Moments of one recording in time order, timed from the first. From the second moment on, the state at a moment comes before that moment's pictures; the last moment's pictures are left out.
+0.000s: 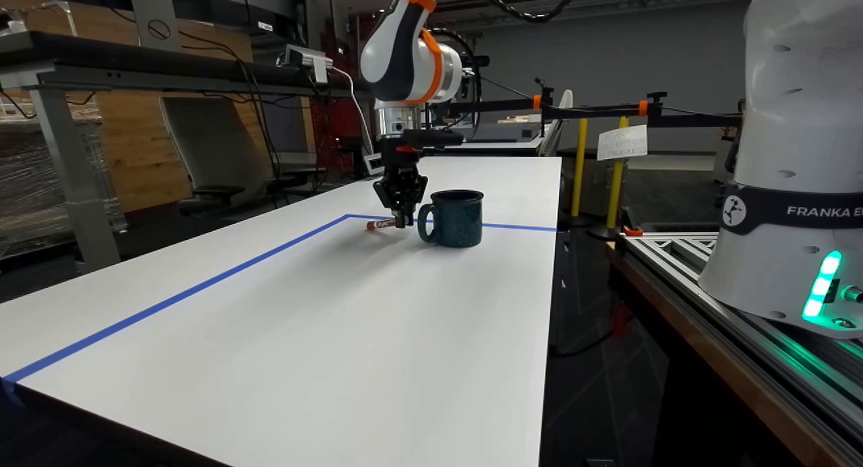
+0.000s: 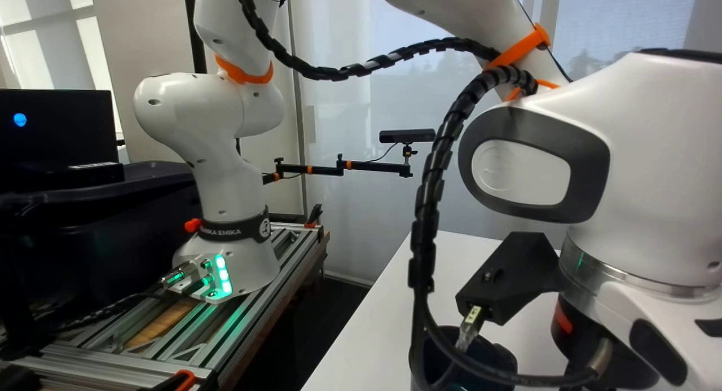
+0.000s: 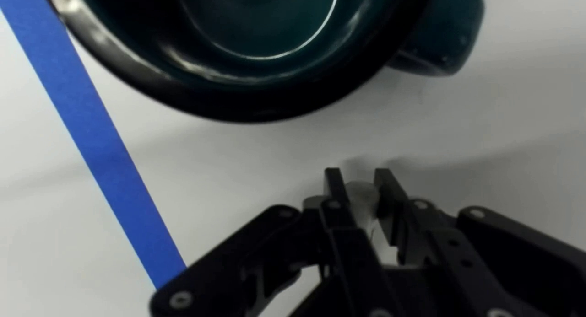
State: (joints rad) arm -0.31 0.43 -0.15 -2.14 0.20 2.53 -0.06
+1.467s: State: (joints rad) arm -0.23 0.15 -0.19 -2.24 -0.03 2.48 -0.05
